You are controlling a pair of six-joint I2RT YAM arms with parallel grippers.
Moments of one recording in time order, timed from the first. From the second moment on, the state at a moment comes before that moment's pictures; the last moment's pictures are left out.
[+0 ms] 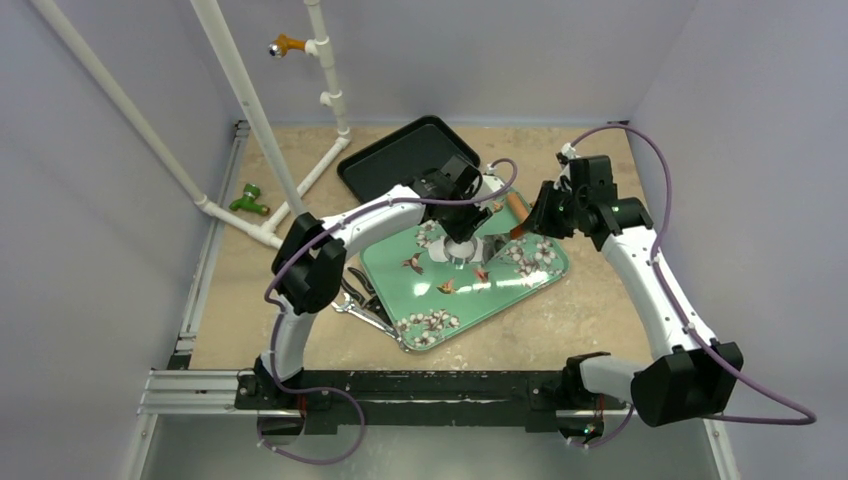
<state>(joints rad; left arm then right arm) -0.79 2.09 1.77 -0.61 0.13 0.16 0.18 1.21 1.17 -0.81 -0.18 0.41</state>
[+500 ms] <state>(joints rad) -0.77 2.12 1.77 -0.60 0.05 0.25 0.18 1.26 1.17 -0.77 -0.22 0.39</state>
